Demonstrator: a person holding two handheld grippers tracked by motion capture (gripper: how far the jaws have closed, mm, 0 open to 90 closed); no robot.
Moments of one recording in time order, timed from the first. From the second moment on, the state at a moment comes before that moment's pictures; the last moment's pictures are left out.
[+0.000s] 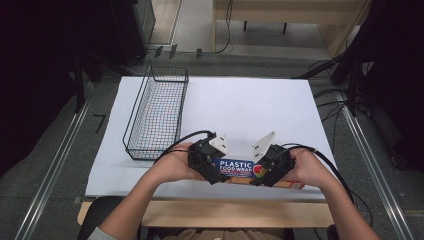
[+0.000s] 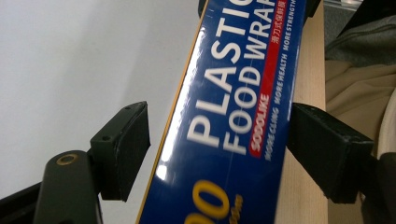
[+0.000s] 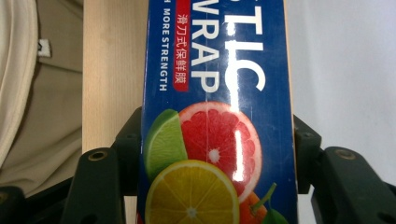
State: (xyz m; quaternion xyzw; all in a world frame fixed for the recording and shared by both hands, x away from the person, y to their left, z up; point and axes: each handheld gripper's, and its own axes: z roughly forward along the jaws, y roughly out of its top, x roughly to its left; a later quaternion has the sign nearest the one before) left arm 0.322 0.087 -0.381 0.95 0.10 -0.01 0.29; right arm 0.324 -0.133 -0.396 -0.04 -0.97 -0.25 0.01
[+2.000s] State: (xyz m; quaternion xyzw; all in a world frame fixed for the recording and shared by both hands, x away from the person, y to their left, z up) left arm 0.322 0.099 -0.386 0.96 0.14 0.01 0.24; right arm 0.336 -0.190 -0.376 -0.11 -0.92 -0.37 -0.06
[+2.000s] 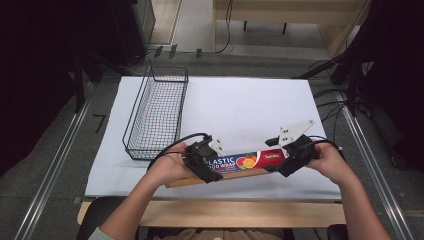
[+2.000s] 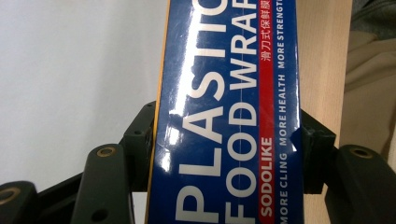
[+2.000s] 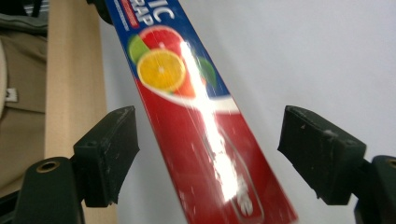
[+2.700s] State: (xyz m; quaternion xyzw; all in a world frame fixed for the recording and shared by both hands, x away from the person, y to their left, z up) left arm 0.335 0.132 -0.365 0.94 0.23 0.02 0.26; right arm 0.358 -0.219 -0.399 -0.21 -0.90 -0.36 -0.12
